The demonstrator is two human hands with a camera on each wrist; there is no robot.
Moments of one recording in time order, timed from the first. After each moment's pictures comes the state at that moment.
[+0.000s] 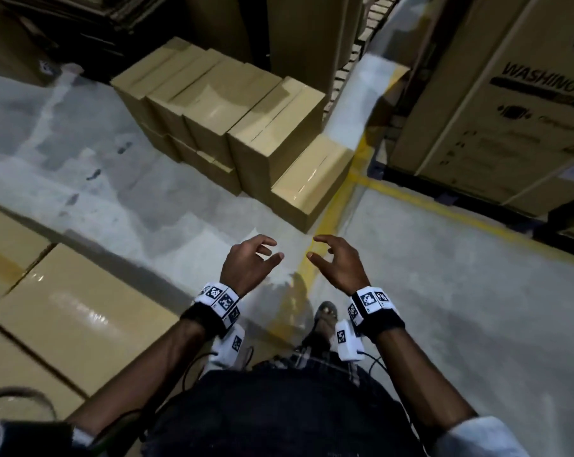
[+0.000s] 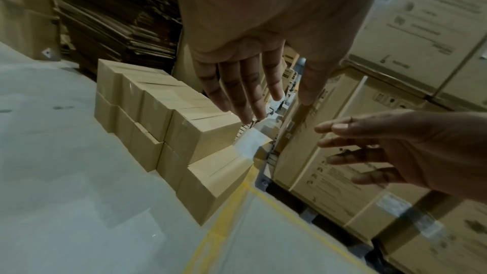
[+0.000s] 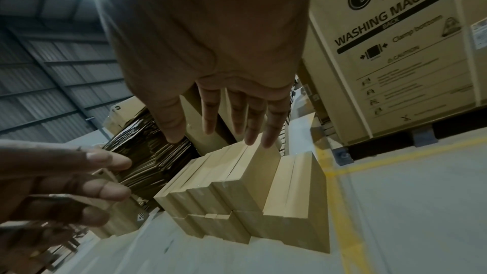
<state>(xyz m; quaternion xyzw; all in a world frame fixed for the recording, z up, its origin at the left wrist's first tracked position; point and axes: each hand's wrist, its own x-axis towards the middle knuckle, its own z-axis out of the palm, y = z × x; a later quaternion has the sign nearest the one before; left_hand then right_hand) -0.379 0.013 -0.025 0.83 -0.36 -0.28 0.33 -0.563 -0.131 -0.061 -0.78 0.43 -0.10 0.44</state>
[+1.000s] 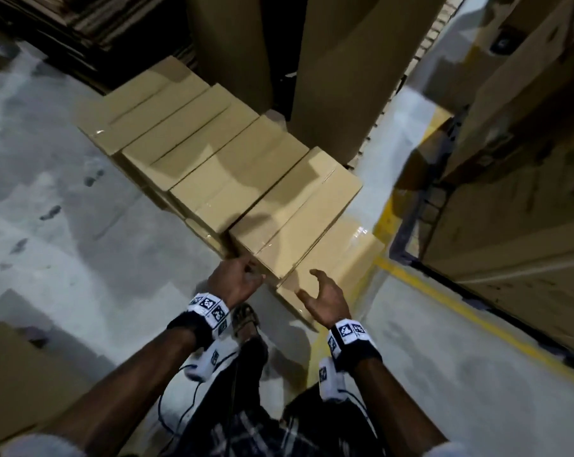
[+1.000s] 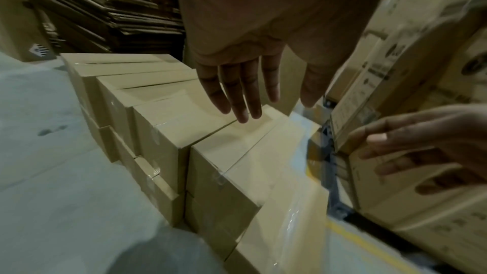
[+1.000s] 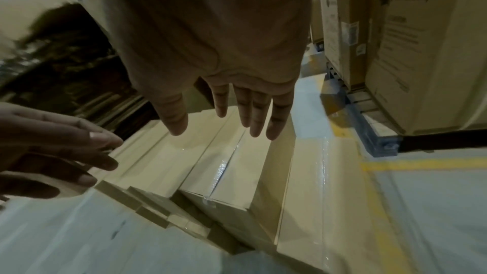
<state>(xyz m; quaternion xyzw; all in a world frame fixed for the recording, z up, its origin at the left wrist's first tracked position) 0.077 -0.388 -0.110 0.85 -0.33 -0.35 0.19 -0.122 -0.516 -0.126 -0.75 0.49 0.09 0.44</state>
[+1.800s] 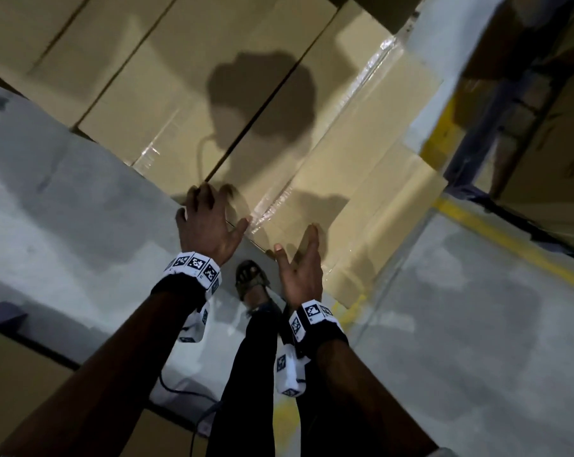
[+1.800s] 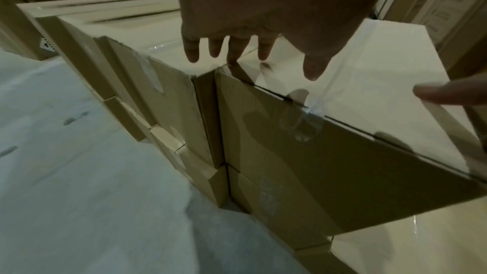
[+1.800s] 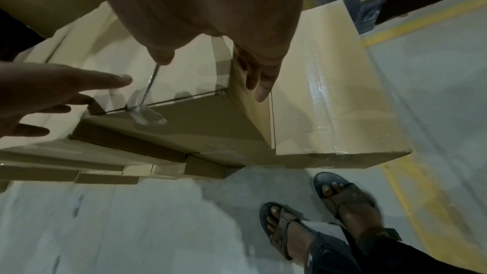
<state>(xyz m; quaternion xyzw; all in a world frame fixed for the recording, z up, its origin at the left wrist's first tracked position) 0.190 -0.480 -0.393 0.90 -0.37 -0.22 0.02 -0.001 -0.532 -0.382 -0.57 0.61 -0.02 0.55</state>
